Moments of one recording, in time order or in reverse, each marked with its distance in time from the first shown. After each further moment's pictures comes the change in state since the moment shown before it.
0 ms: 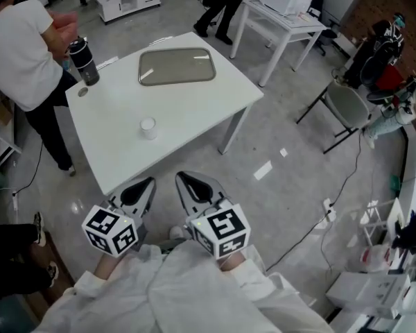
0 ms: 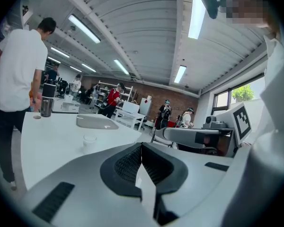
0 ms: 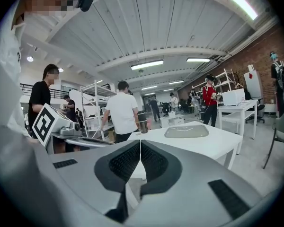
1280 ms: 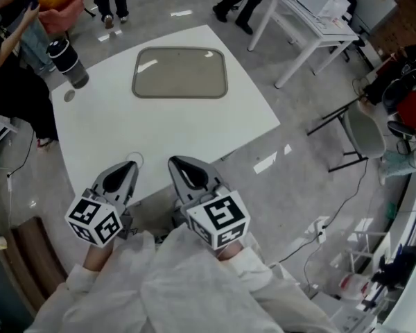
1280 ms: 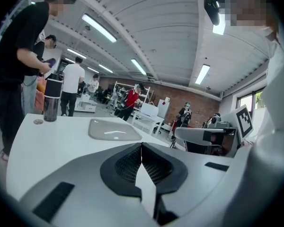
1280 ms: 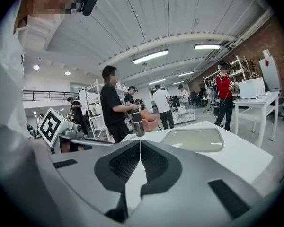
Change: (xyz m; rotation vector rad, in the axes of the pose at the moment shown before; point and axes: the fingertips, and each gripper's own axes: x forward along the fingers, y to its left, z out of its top) left arm 0.147 0.143 0.069 -0.091 -0.019 0.186; right arm 0.160 -0.147 0.048 0.002 0.063 0.166
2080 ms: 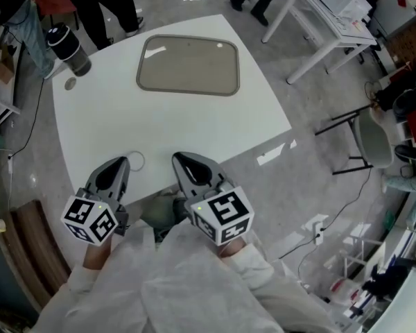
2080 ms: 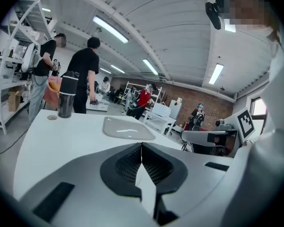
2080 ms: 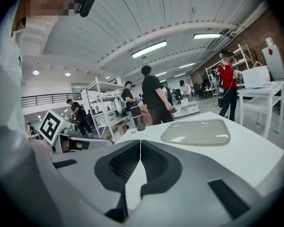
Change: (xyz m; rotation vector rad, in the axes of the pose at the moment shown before) left arm 0.008 0.044 -0.006 -0.059 -0.003 0.137; right arm 0.032 -0.027 -0.018 0.046 0.067 0.059
